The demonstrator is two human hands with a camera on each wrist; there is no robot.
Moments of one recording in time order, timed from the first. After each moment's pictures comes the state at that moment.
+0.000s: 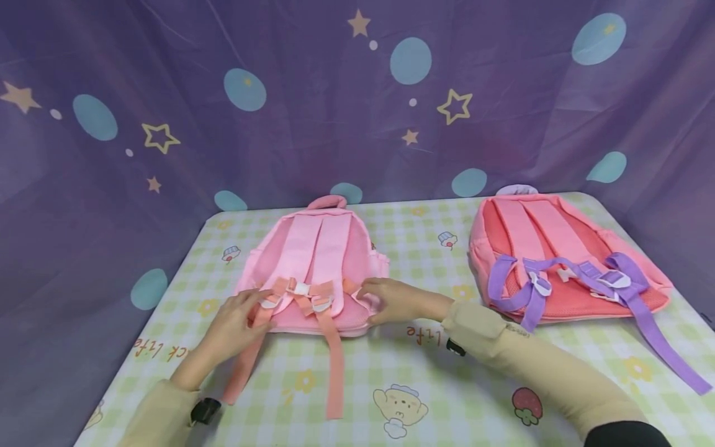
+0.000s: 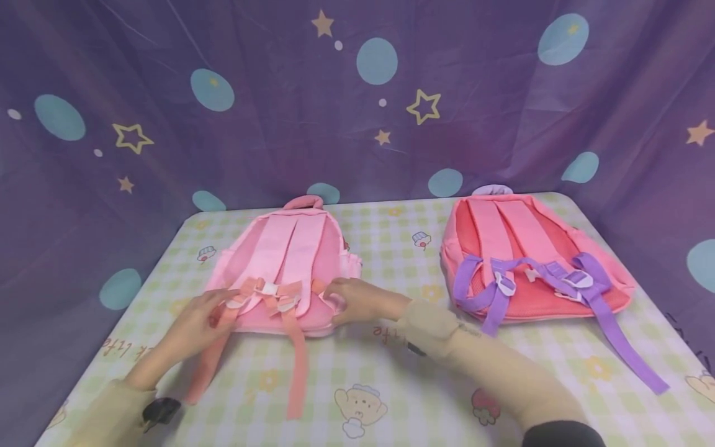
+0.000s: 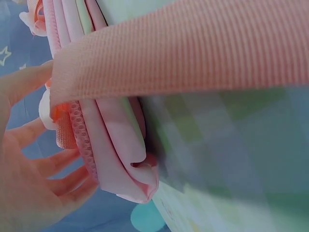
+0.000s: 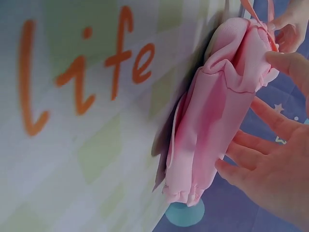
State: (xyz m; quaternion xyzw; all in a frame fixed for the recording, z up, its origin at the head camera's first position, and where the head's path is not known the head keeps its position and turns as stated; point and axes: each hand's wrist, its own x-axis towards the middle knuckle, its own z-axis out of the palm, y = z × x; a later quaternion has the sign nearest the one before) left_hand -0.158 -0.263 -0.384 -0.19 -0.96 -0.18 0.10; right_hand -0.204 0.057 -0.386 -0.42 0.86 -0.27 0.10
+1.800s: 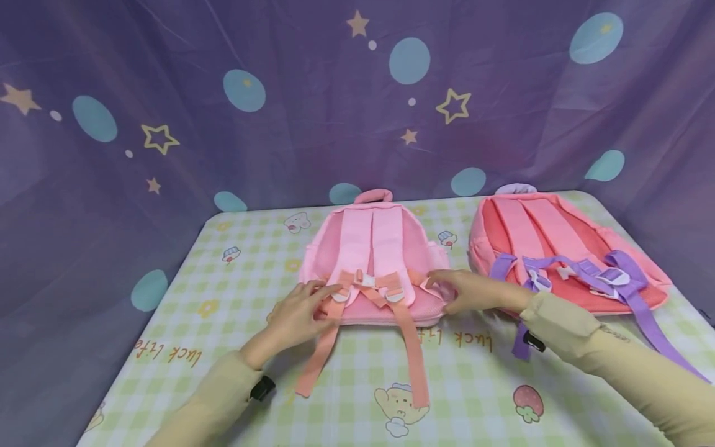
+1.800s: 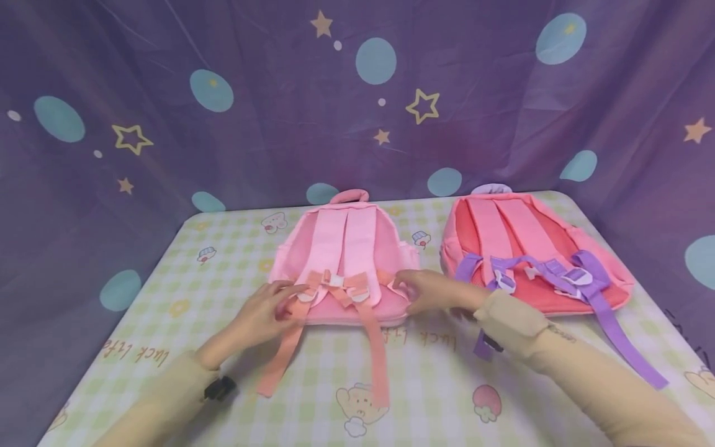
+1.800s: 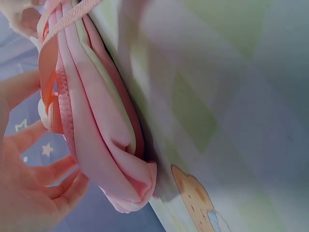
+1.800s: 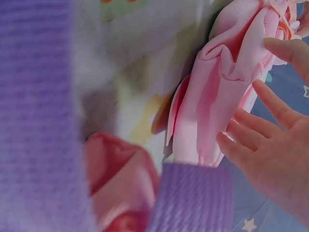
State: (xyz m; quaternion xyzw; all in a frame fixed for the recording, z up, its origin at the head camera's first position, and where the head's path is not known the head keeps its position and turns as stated) left_hand -0.172 -0.173 -0.386 -0.28 -0.95 -0.16 0.05; right_hand -0.199 0.171 -0.383 -0.35 0.88 -0.28 0.13
